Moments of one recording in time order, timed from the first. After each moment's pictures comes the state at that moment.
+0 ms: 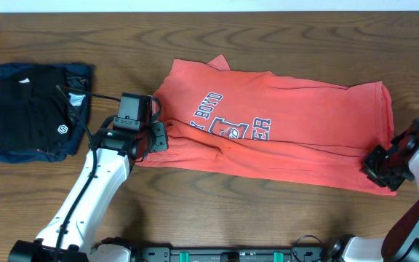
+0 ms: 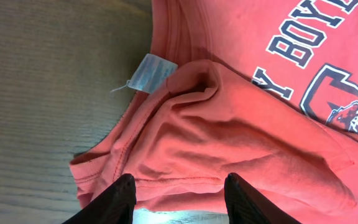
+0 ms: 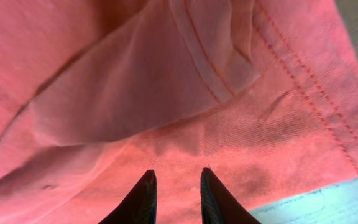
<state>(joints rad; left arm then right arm) -0.20 1.35 0.86 -0.65 0.05 -0.33 -0.55 1.56 0.81 -0.77 -0.13 0.26</state>
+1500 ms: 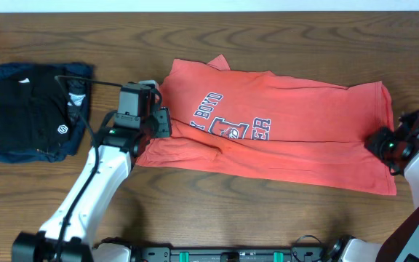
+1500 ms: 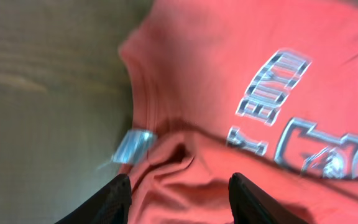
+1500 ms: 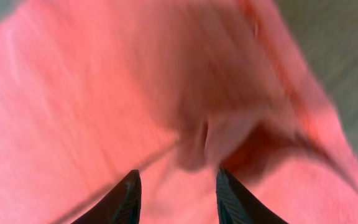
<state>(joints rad) -0.20 1.41 0.86 -0.45 0.05 -0.27 -0.53 1.48 0.76 -0.45 -0.23 0.22</state>
